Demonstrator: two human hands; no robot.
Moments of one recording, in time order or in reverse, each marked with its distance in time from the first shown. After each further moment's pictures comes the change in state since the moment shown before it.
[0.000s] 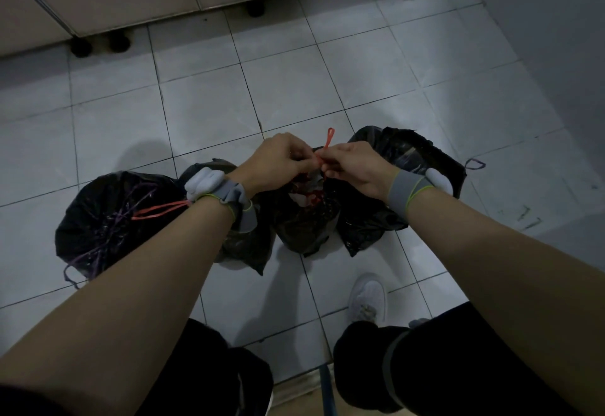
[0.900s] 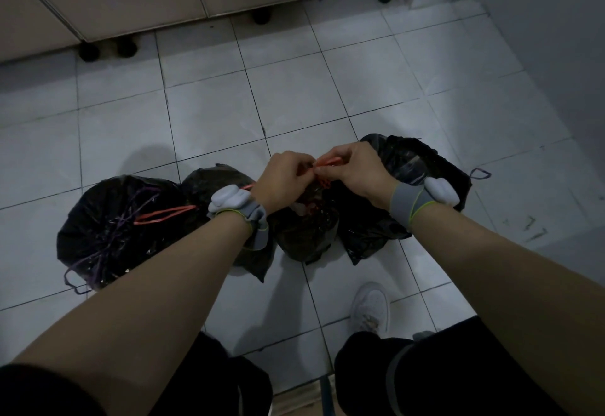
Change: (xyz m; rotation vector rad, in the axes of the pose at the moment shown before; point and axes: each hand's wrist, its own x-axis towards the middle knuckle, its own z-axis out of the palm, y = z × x) left_hand -0.002 -0.010 0.029 0.066 0.125 0.053; right_hand -0.007 0.002 -0.002 -0.443 0.043 -0.367
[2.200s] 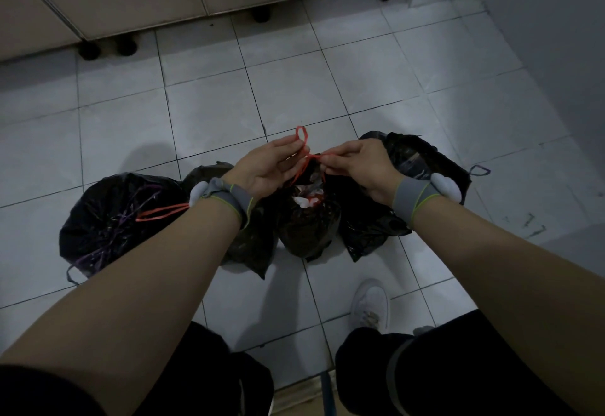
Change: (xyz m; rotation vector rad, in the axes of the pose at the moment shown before) left_hand 0.012 -0.004 -0.022 -1.473 0.019 -0.740; right_hand 0.000 -0.001 -0.002 0.385 0.030 0.171
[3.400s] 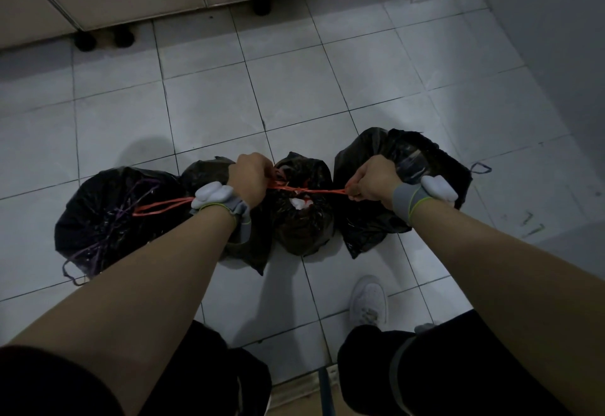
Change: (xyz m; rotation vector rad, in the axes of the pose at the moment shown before) left_hand 0.009 -0.019 -0.054 1.667 0.310 0.399; right_hand 0.001 0.018 -0.022 -0.701 0.056 0.262
